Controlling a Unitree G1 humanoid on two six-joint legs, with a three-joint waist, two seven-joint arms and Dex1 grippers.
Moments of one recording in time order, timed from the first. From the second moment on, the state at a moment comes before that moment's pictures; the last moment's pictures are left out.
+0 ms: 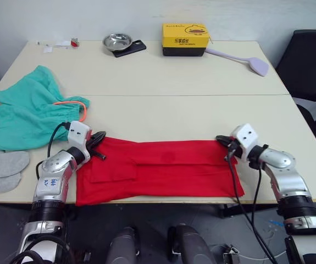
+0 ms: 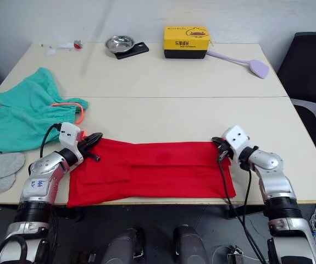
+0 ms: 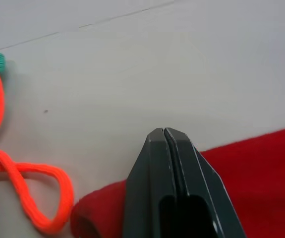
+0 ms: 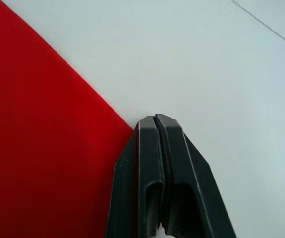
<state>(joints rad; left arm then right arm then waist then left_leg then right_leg) -0.39 0.48 0.16 0.34 -0.21 0.14 -0.49 -0.42 -0.60 -0.05 0.43 0.10 -0.06 0.75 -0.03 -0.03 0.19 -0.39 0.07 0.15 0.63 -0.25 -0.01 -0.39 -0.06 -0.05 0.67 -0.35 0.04</state>
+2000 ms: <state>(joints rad) 0.16 0.72 0.43 -0.23 -0.66 0.15 -1.16 -0.79 -0.80 0.23 0.48 0.13 0.50 1.26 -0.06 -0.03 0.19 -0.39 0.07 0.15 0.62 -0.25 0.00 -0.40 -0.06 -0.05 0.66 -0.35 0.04</state>
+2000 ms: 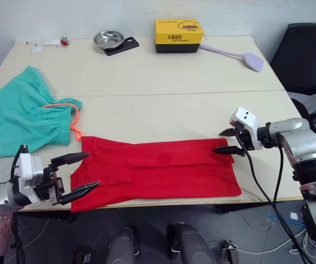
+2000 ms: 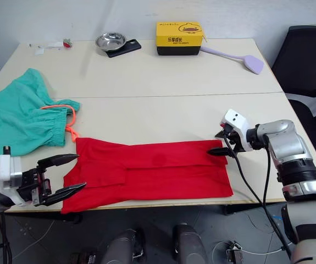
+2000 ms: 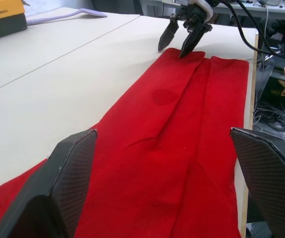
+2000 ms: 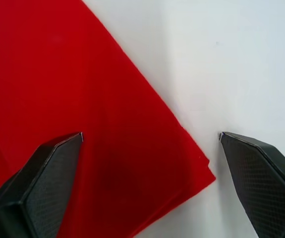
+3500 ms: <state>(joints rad) -0.27 0.67 0.23 0.06 -0.48 0.18 -0.95 -1.03 -0.69 0.07 0.70 0.04 0.34 1.14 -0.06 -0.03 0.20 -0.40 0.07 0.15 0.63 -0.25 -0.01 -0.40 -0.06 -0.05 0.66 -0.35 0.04</state>
